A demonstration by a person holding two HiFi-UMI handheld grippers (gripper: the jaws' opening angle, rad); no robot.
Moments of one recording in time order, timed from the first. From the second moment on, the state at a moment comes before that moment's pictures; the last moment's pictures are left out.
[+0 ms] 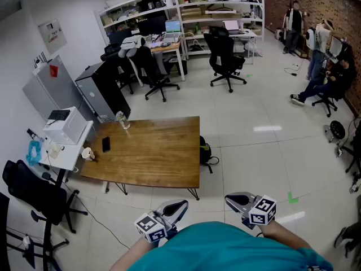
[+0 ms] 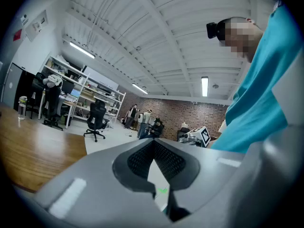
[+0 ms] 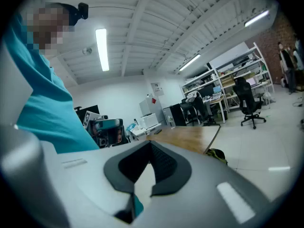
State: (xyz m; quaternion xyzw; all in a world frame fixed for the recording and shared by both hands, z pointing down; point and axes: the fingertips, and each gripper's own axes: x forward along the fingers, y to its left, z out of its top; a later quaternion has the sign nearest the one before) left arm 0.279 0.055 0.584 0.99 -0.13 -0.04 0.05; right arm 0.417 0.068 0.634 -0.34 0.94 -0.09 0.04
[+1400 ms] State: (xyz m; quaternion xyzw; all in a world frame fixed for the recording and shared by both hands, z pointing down) left arm -0.323 -0.327 0.538 0.90 -0.43 -0.11 0.03; right arm -0.163 -0.421 0.621 -0.09 0.99 -0.13 -0.02
